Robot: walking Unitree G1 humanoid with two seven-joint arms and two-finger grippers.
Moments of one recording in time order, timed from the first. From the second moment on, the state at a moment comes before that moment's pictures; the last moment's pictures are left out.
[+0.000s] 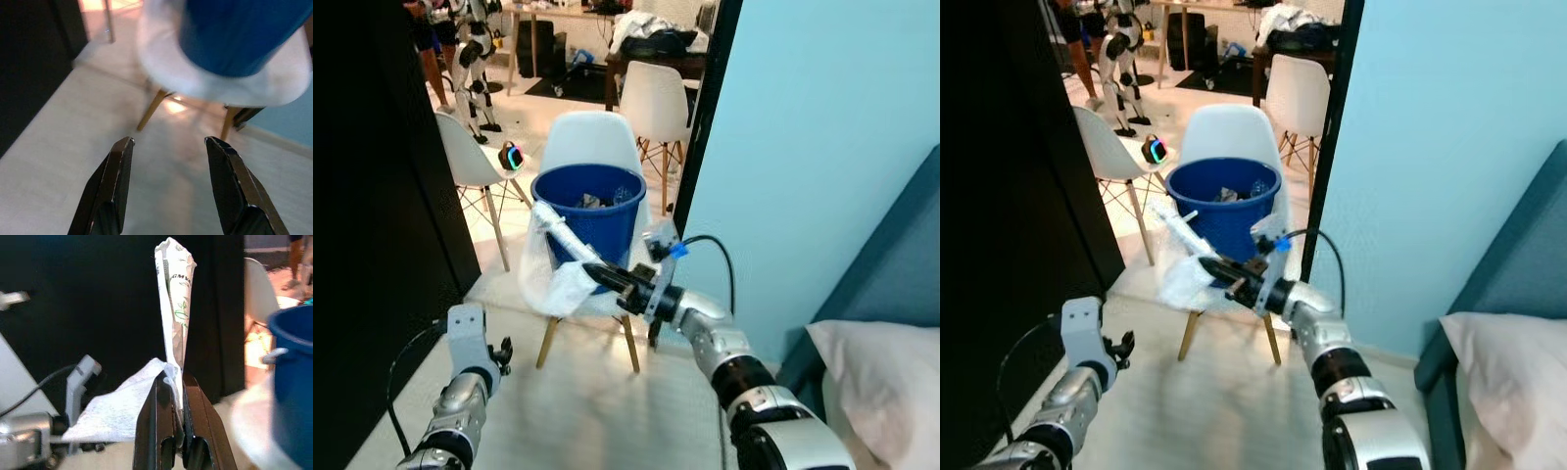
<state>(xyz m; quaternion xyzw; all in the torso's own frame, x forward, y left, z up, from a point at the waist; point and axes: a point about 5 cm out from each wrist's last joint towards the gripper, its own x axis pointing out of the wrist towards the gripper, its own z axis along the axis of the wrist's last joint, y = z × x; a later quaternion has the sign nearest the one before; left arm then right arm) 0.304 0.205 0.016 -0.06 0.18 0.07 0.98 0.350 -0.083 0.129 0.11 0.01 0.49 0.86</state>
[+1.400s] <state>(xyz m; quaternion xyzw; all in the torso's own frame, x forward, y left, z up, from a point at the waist) 0.311 0.187 0.021 -0.06 0.16 0.04 0.98 0.375 -0.097 0.144 0.04 0.02 0.33 0.94</state>
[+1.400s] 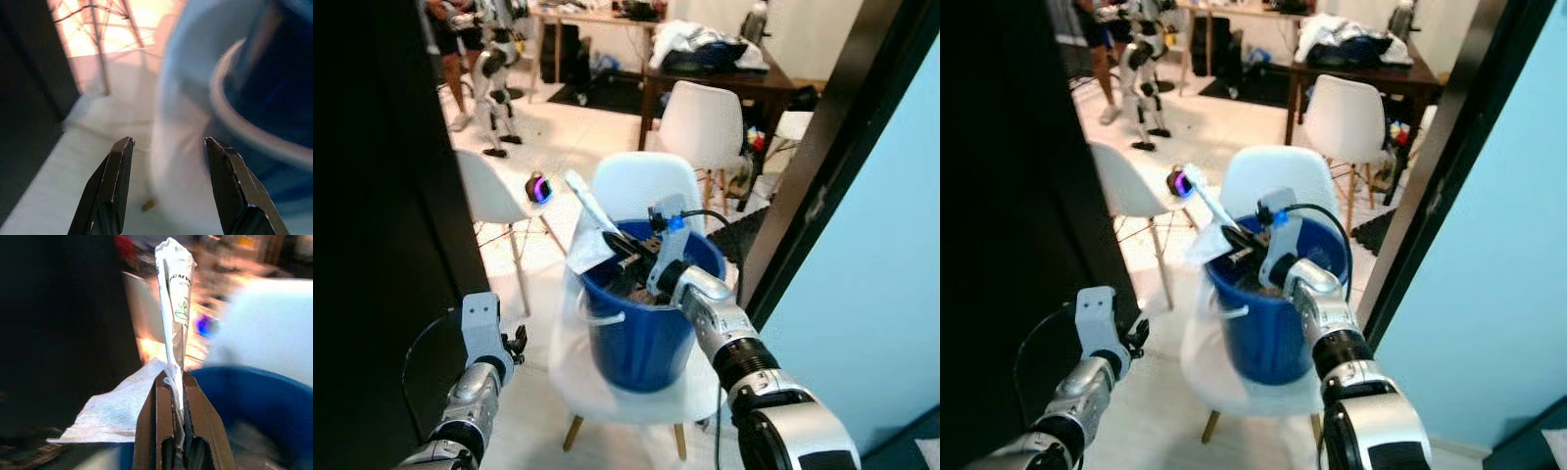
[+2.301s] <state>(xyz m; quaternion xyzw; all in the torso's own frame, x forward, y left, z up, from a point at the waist) 0.306 0.214 0.036 -0.01 0.10 0.10 0.99 0.385 -0.105 0.119 -0.11 0.11 0.16 0.97</state>
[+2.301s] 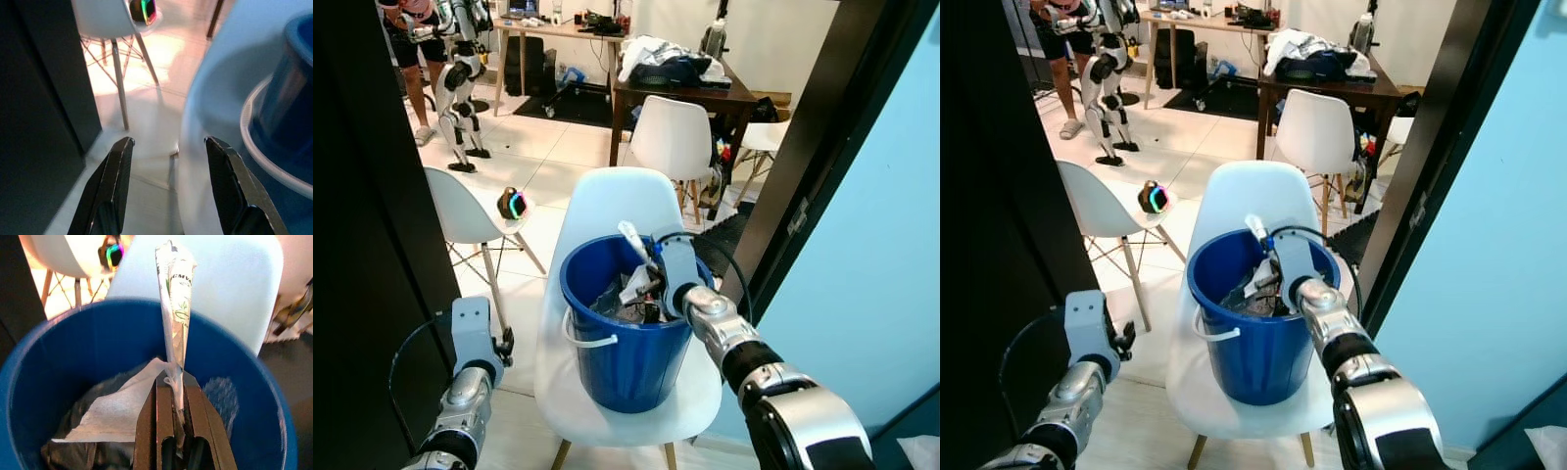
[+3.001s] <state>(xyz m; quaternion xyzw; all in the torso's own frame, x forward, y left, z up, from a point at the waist) 0.302 0.219 0.076 0.02 0.01 0.09 1.00 0.401 -0.100 0.153 -0.22 0.06 0.09 0.97</state>
